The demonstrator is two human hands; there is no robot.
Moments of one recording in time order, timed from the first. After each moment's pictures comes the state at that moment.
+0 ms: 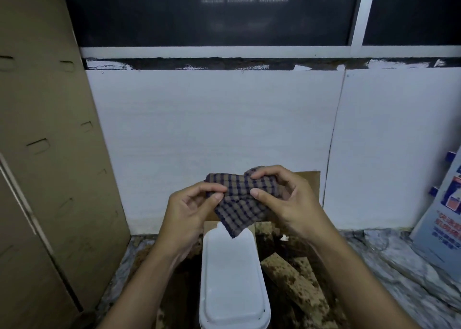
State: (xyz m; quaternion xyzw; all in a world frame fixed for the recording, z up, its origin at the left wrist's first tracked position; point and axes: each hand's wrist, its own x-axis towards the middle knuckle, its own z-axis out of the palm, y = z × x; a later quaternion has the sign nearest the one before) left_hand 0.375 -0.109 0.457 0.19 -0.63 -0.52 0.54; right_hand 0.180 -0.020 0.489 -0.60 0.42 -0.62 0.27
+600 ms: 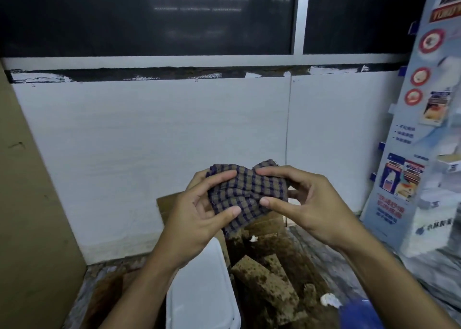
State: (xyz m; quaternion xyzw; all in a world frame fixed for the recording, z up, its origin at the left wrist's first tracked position) left_hand 0.307 -0.072 0.488 0.05 -0.71 -0.54 0.45; right_hand 0.121 0.060 0.519 -0.61 0.53 -0.57 0.16
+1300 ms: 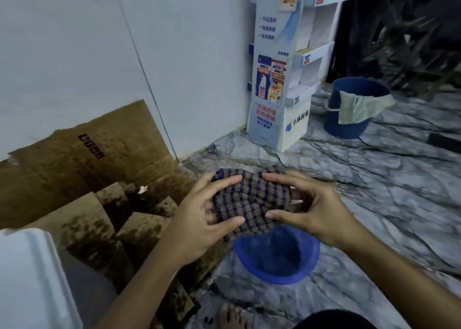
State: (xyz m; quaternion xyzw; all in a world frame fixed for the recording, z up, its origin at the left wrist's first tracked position) left_hand 0.050 0.023 0.300 0.01 -0.78 -0.61 0.13; right_hand -0.074 0.239 0.305 -0.40 0.70 -0.58 0.13
